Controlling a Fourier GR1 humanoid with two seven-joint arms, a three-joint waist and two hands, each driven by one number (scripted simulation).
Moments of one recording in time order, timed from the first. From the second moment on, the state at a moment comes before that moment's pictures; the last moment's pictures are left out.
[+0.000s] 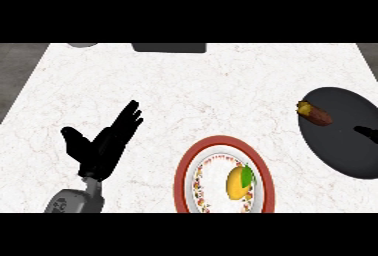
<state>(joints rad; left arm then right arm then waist) -0.12 0.14 -0.19 -1.53 0.28 0.01 0.21 -0.59 -0.69 -0.30 -0.19 -0.13 0.02 -0.70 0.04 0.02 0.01</state>
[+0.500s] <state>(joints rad) -0.08 0.14 -0.19 -1.55 0.28 0.00 0.20 -0.45 -0.79 -0.30 -0.15 -0.12 0.33 -0.84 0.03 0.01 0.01</state>
